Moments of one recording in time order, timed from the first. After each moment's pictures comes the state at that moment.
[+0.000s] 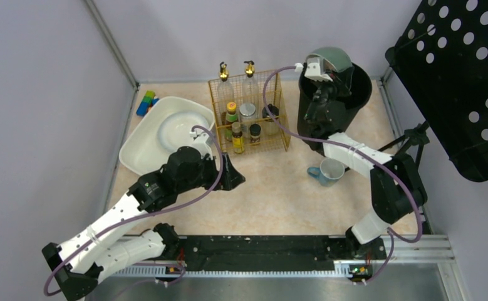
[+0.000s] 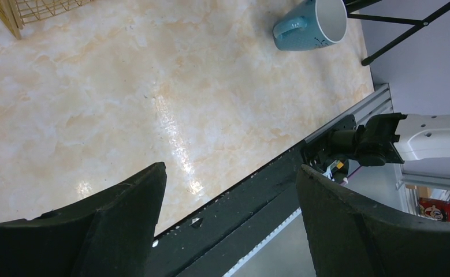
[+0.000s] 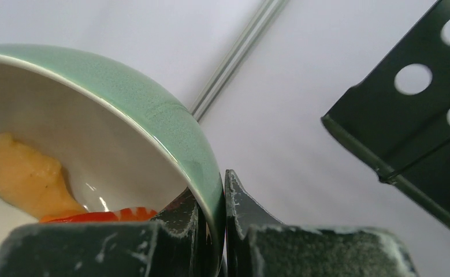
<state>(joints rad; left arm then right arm) -0.81 0.82 0.87 -0.59 0.05 -0.72 0.49 1.58 1.07 1.15 0.89 -1.15</state>
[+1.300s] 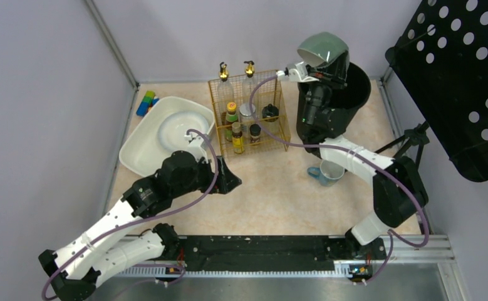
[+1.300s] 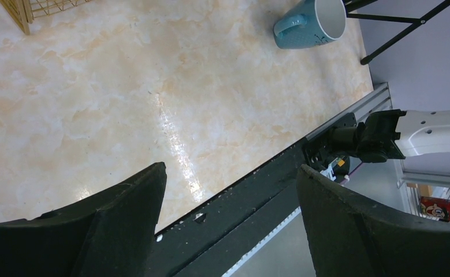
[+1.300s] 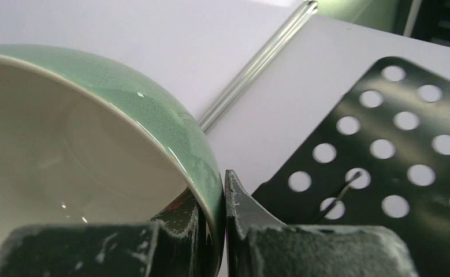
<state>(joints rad) -0.81 0.75 0.85 -0.61 0.04 -0.72 0.55 1.58 1.07 1.38 0.64 -1.58</state>
